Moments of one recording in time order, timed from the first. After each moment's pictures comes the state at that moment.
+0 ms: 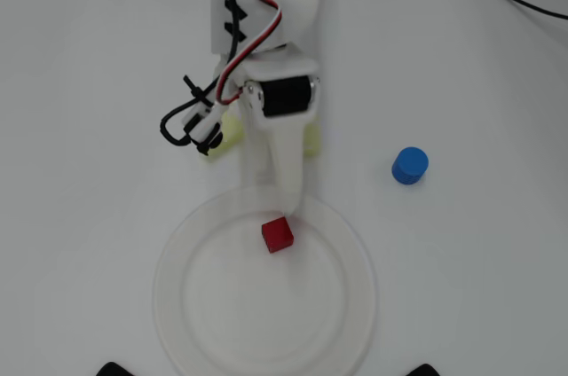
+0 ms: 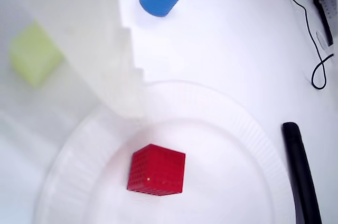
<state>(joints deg) -4.9 100.4 101.0 46.0 -20.7</state>
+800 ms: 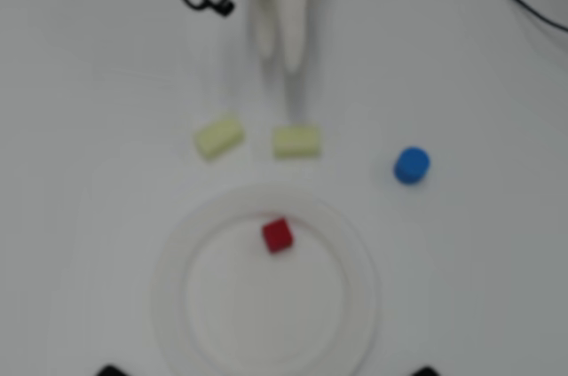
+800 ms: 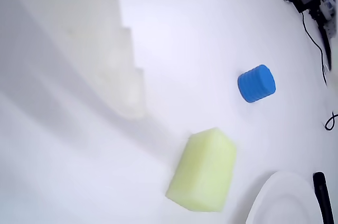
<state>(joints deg) -3.3 180.9 157.7 66.7 -20.0</state>
